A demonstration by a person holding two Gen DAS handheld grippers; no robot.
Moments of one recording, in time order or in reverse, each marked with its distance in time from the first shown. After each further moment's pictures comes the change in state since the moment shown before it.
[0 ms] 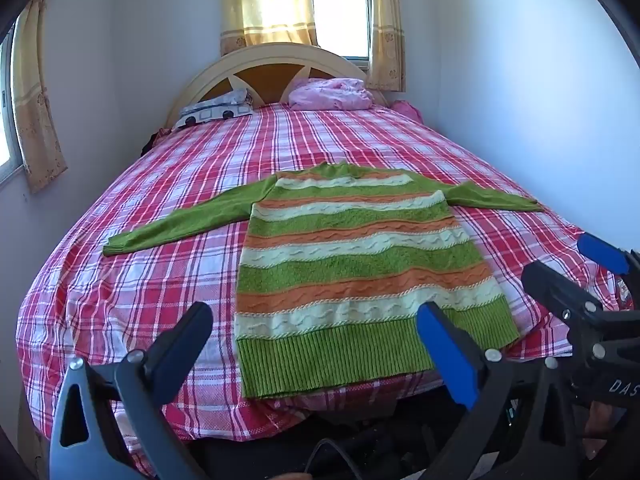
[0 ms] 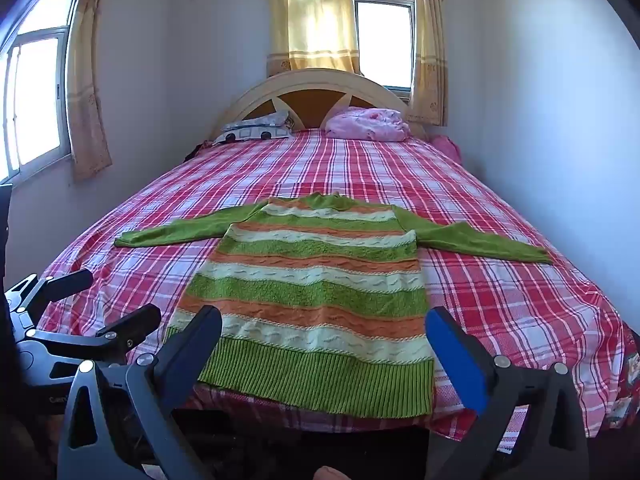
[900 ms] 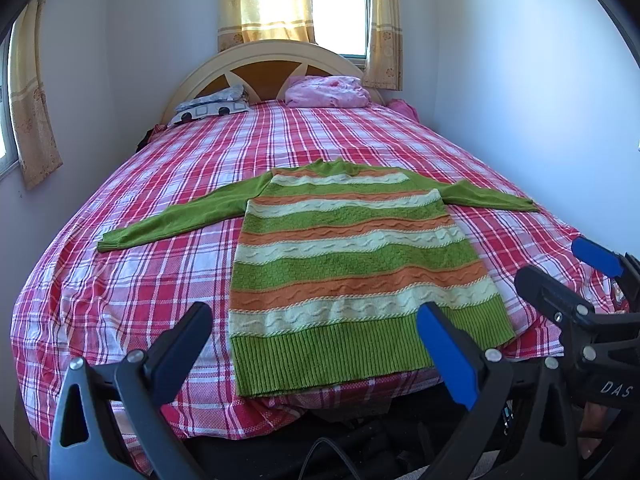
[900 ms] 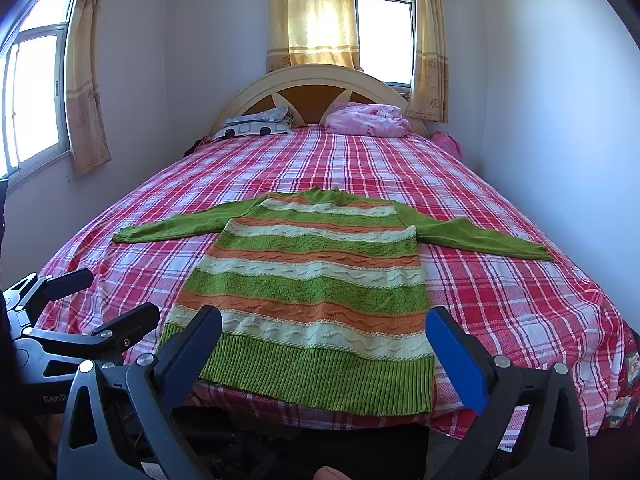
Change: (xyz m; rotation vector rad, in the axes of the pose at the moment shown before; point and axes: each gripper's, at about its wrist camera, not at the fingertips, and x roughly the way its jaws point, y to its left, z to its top) left arm 0.003 -0.004 0.000 -0.015 0.008 -0.018; right arm 0.003 0.001 -0.003 -0.007 0.008 -0.005
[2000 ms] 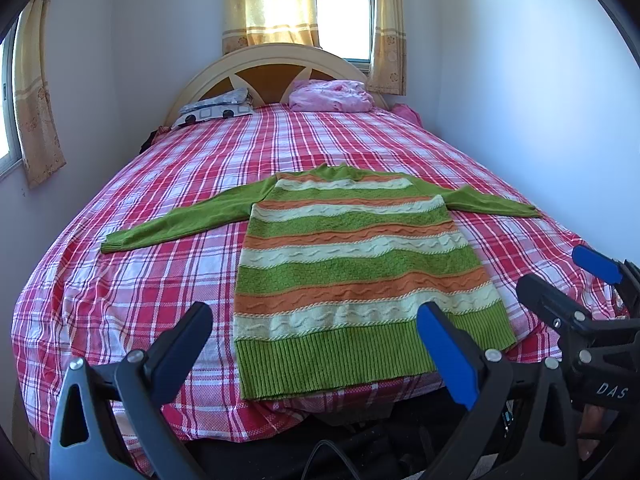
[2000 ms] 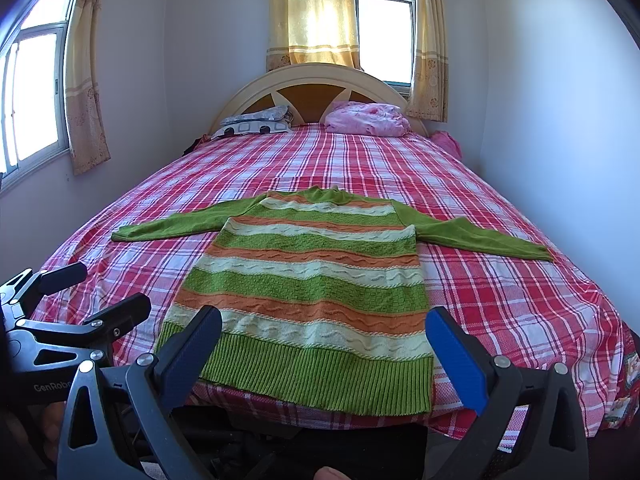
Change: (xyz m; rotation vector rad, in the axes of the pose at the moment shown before) left arm -0.003 0.007 0.003 -0.011 -0.016 0.007; right arm 0.003 -0.001 0.000 -0.001 0.009 -0.001
